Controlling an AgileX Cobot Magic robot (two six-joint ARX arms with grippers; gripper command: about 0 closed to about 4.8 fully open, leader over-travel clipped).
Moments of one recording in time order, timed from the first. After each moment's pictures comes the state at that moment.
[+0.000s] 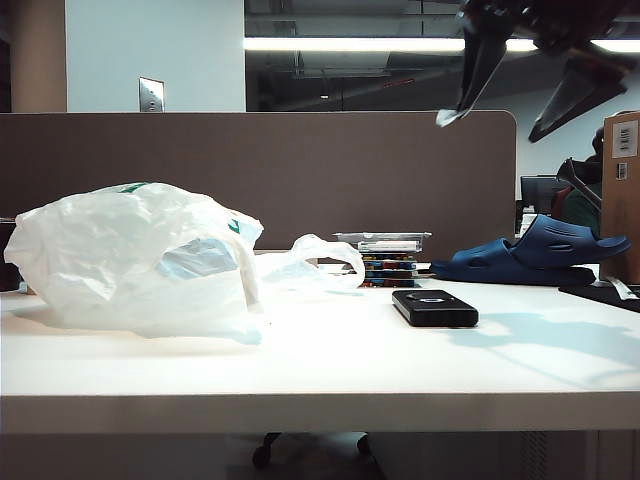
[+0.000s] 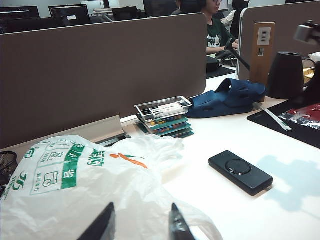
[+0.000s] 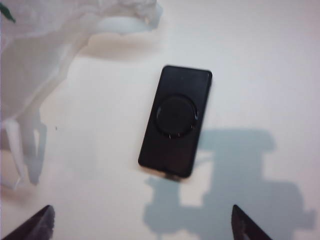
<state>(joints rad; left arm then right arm) -0.07 0.43 0.50 -0.02 0.47 0.12 0.25 1.49 1.38 -0.70 -0.18 0.14</state>
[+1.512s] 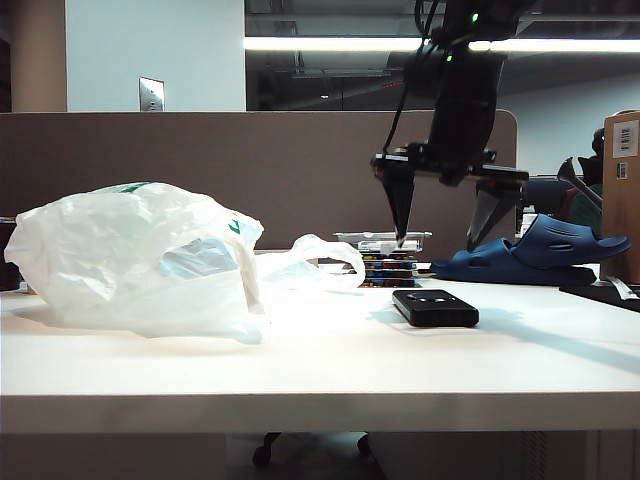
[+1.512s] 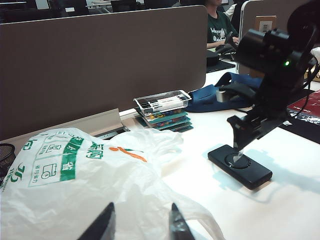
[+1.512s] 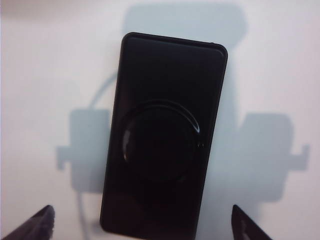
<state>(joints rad) -0.07 0.44 0.50 -0.04 0.47 0.12 0.34 2.16 2.00 -1.05 -0.02 0.22</state>
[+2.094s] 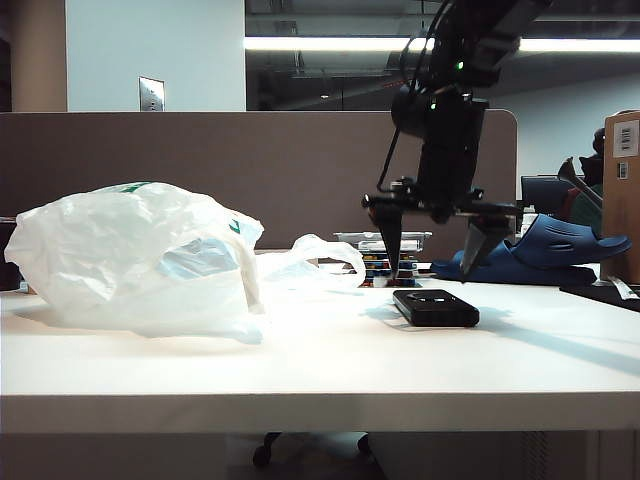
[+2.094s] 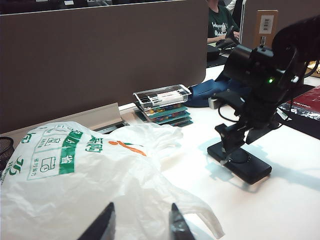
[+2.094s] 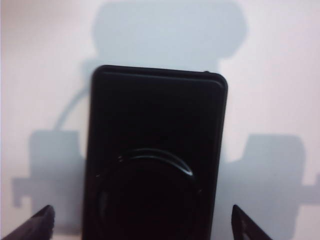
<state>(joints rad) -0.07 0.44 0.50 -0.07 0.47 0.13 0.35 2.25 2.00 -0.95 0.04 0.28</state>
